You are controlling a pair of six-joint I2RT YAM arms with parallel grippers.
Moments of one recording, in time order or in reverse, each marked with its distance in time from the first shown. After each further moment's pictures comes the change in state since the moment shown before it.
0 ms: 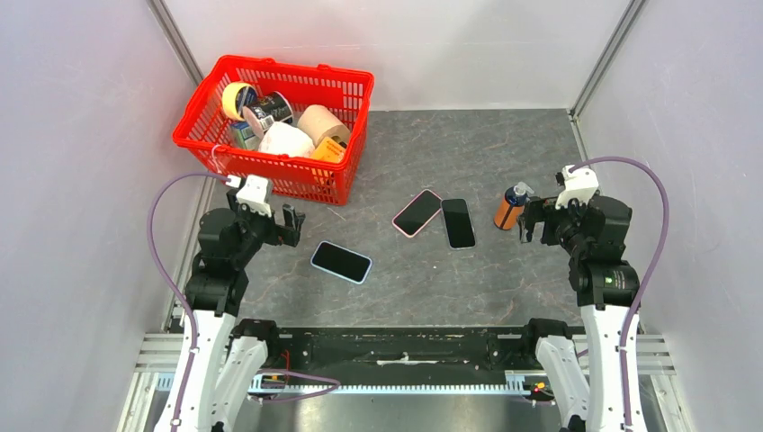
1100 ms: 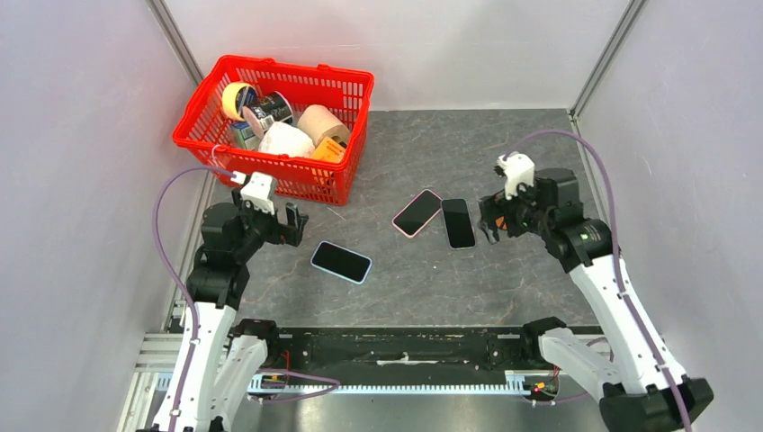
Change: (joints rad) left arm 0.001 0.040 0.013 -0.016 0.032 0.003; right arm 0.328 0.242 0.118 -0.073 0.040 -0.068
